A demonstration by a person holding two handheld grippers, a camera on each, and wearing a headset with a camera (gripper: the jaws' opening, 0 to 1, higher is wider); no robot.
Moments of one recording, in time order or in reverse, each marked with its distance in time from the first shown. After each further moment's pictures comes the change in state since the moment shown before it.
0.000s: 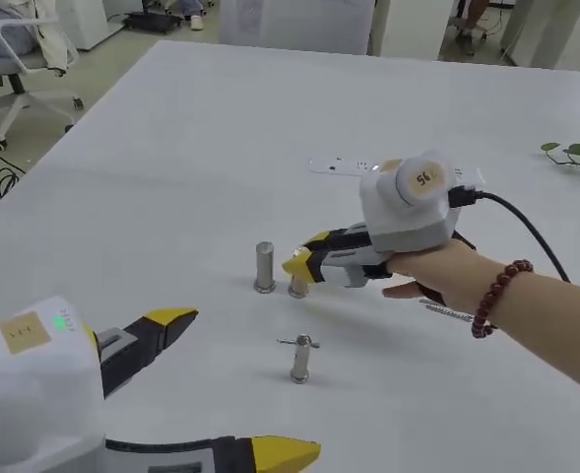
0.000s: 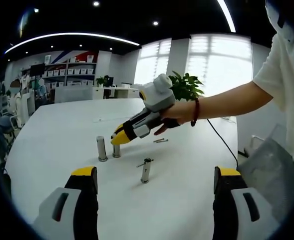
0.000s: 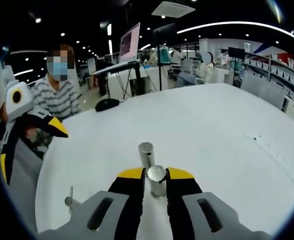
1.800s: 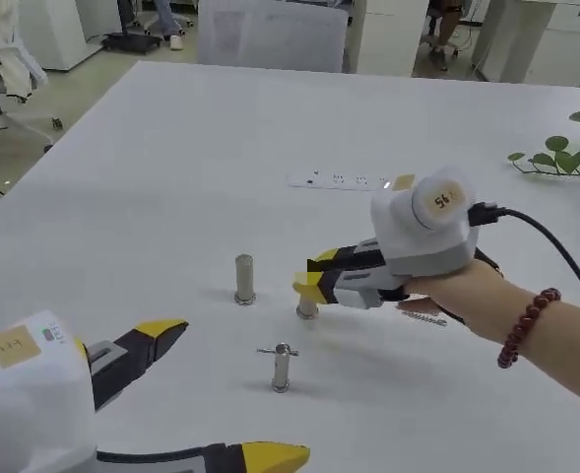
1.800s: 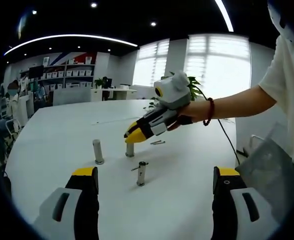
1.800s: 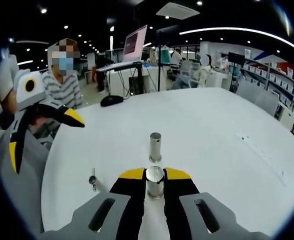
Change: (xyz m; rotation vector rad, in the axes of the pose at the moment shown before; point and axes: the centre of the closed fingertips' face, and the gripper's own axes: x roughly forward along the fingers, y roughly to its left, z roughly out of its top) left arm 0.001 -0.010 0.006 0.014 -0.008 -0.007; right arm -0.054 0.019 -0.009 -0.052 0.014 -0.042
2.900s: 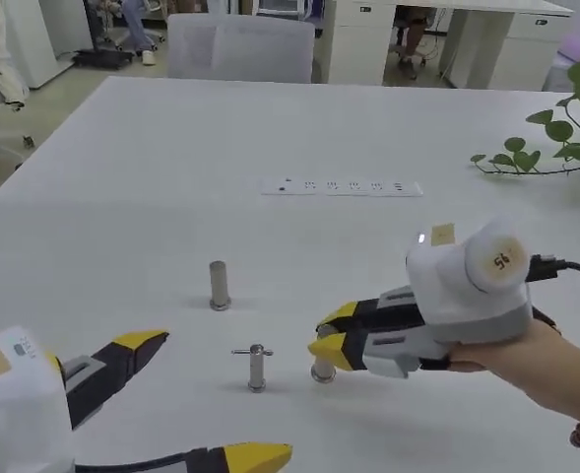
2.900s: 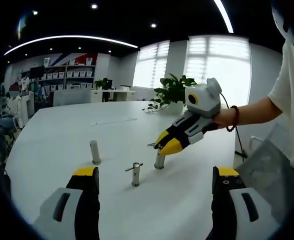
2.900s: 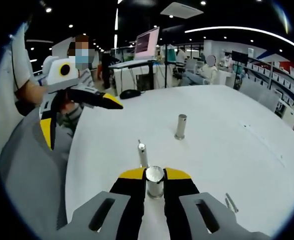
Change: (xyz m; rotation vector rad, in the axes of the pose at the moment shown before) left arm -0.003 -0.013 0.002 -0.004 -0.012 0.006; right arm -0.057 0.061 -0.036 -0.013 0.018 0.040
